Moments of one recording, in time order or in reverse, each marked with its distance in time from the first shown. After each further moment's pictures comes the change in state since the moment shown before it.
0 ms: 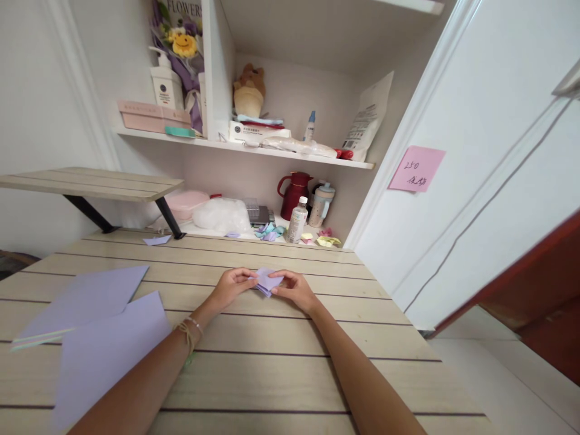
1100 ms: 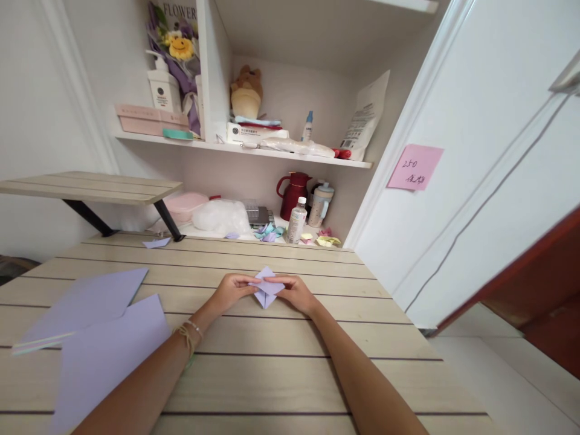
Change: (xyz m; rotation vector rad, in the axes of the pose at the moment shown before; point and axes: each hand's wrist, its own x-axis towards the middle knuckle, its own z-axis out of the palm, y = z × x) left_hand 0.002 -0.005 -0.003 0.034 -0.115 -0.012; right_hand 0.002 -0.001 0.000 -0.002 -0.121 -0.085
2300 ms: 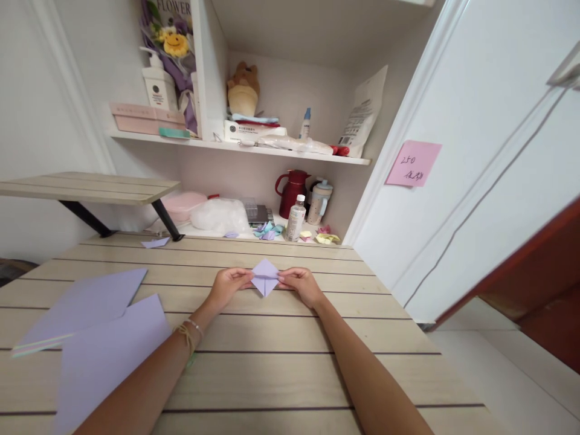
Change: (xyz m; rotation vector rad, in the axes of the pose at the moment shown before) left_hand -0.001 0.004 0.004 -0.185 0.241 -0.039; right_hand -0.001 0.007 -0.013 0.277 0.285 0.180
